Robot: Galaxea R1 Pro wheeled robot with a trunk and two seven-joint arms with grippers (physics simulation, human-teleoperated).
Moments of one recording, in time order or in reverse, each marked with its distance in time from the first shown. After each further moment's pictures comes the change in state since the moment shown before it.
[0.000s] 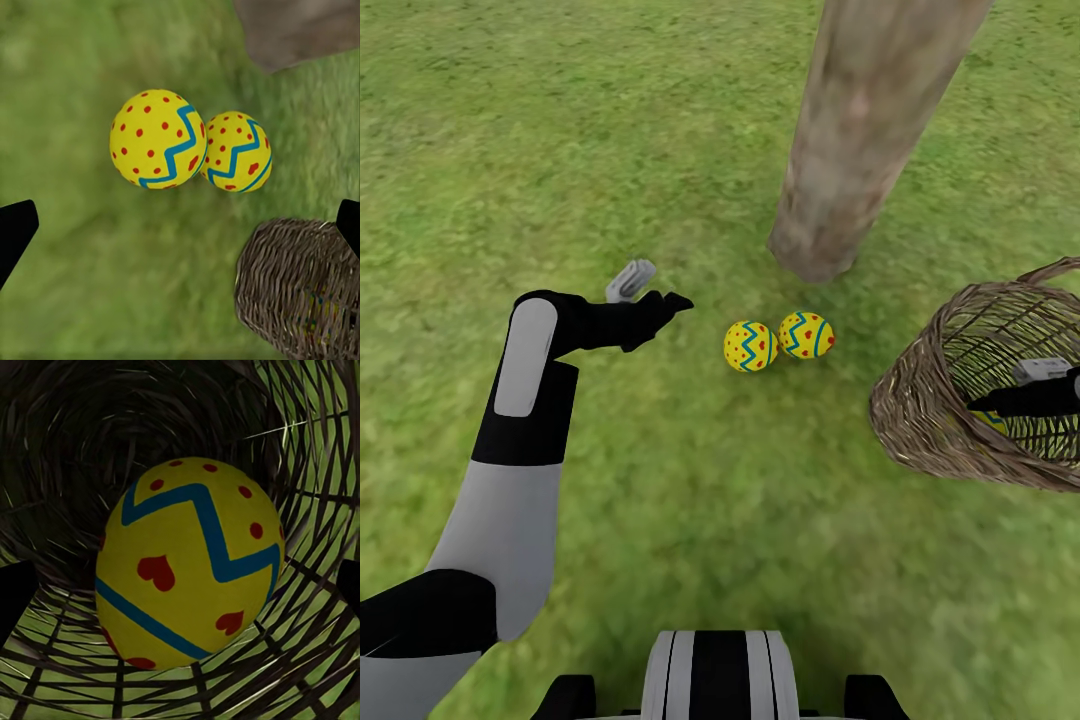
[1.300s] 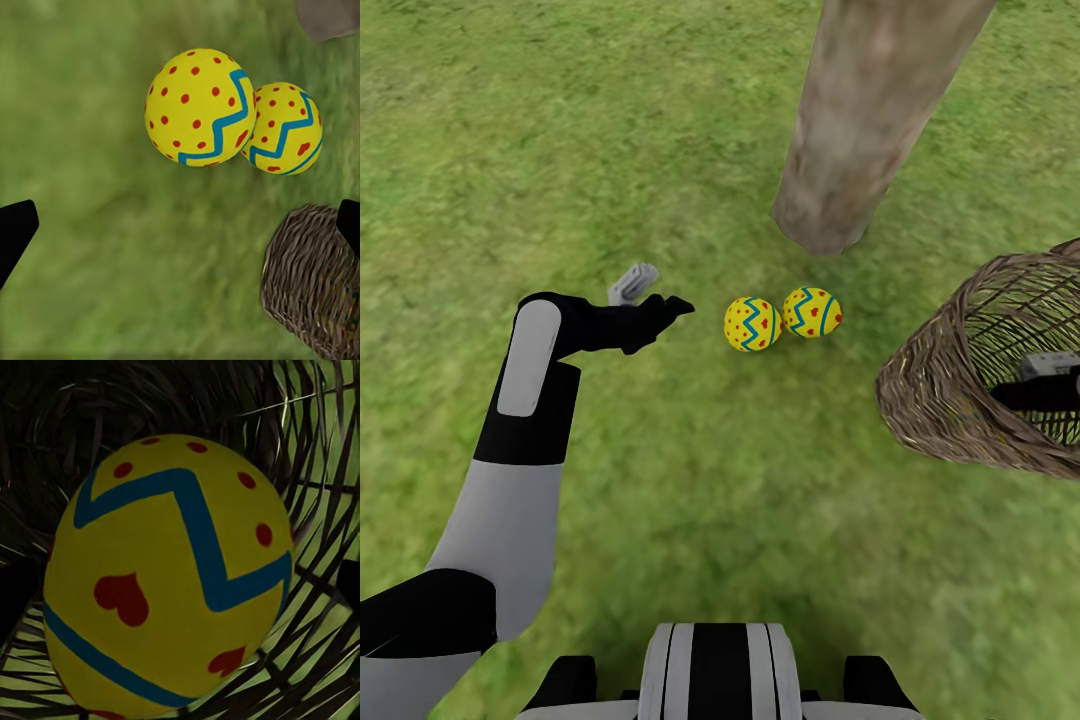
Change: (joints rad) left arm 0.000 0.002 -0.006 0.017 -0.001 0.002 0.000; right arm 0.000 0.000 -0.013 -0.001 0.002 -0.046 -0.060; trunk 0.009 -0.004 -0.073
